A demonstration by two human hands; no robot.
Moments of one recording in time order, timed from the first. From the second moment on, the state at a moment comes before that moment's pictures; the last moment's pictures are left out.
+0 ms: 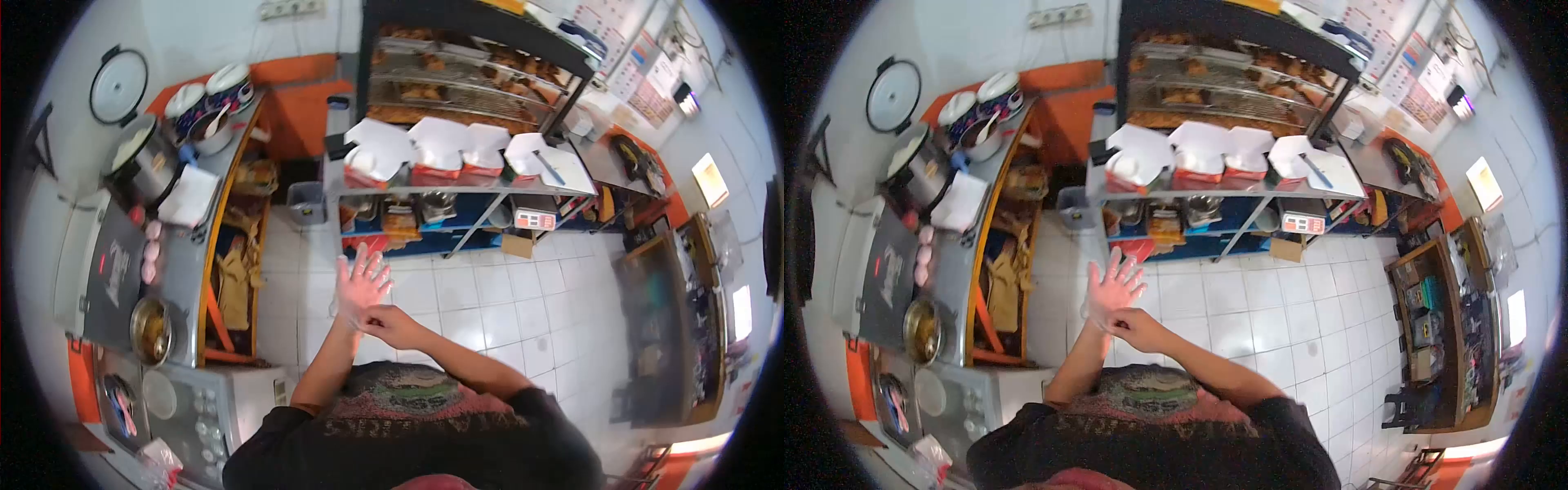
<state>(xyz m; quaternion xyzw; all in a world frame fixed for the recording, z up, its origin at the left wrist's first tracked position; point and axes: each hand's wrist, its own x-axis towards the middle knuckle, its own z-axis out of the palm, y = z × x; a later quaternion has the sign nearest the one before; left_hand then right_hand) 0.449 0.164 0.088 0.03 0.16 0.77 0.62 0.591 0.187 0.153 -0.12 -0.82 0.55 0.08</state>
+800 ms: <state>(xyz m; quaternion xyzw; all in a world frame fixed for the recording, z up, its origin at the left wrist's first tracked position) 0.193 0.916 0.264 0.55 0.81 0.10 0.19 0.870 0.521 -0.014 -0.74 -0.20 0.54 0.36</state>
